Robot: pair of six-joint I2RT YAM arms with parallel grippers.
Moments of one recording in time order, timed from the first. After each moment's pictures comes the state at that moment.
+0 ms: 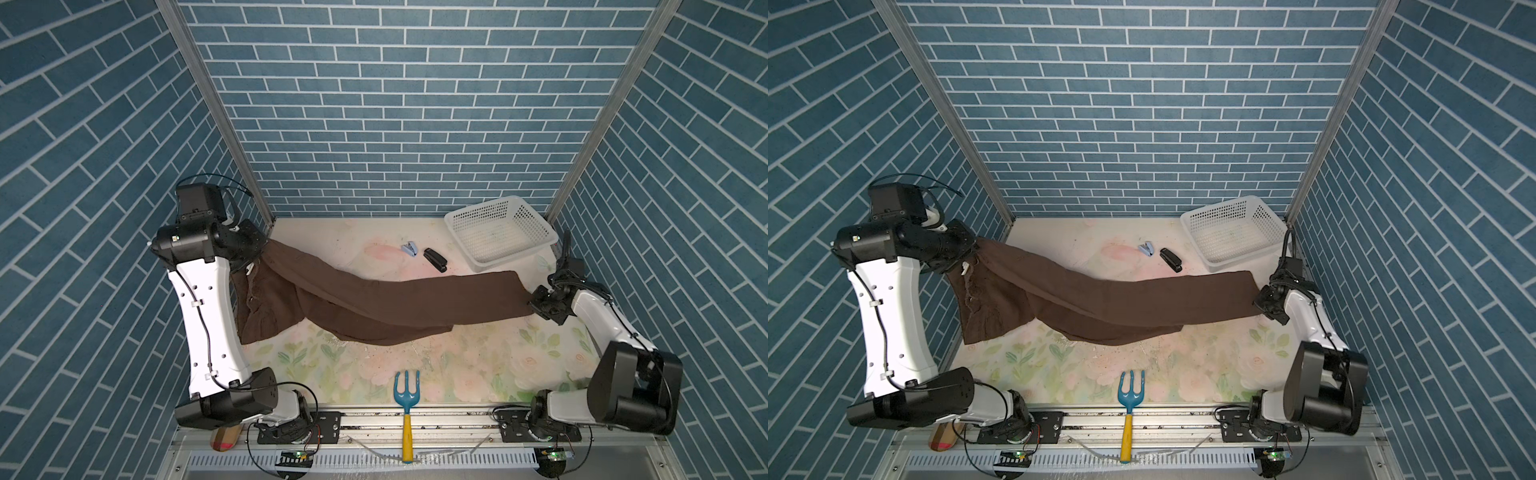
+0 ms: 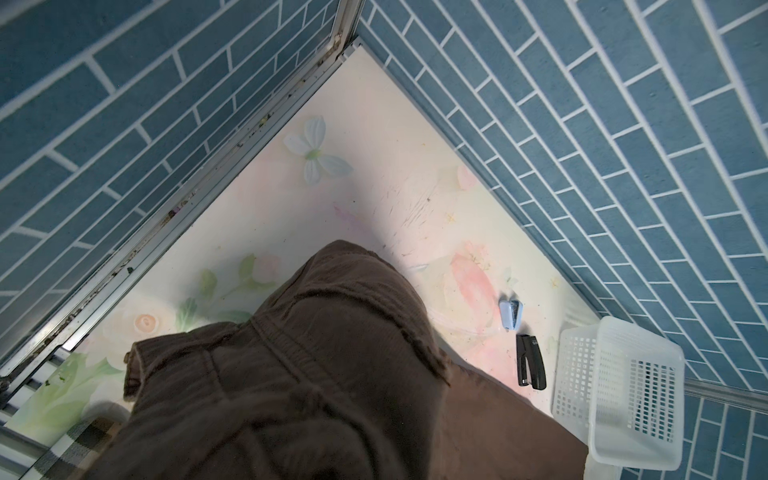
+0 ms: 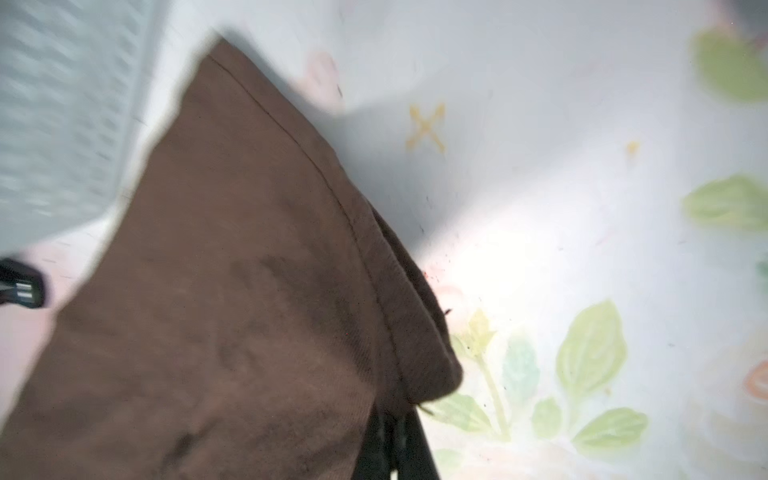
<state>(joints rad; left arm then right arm) 0.31 1.43 1.99 -1.45 0.18 -0.50 -0.18 1.27 0.93 -0.75 -0.07 0.50</state>
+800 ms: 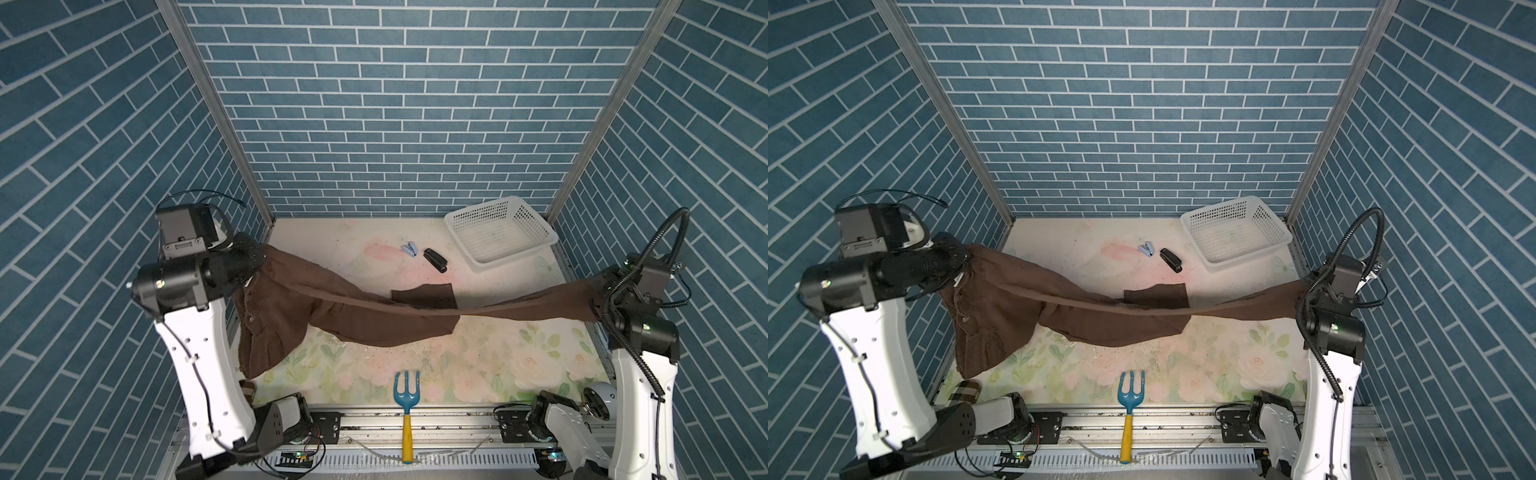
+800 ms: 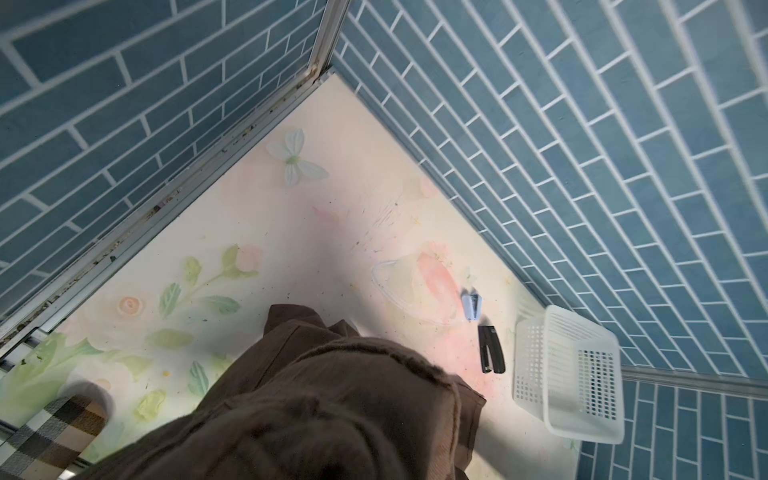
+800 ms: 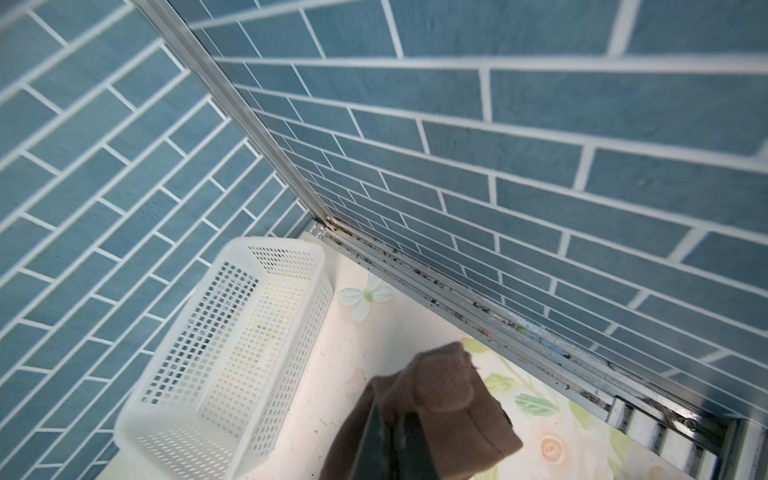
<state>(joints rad) 0.31 1.31 1.91 -1.44 0.21 -0.55 -0.25 0.90 1.12 -0.78 0.30 0.58</state>
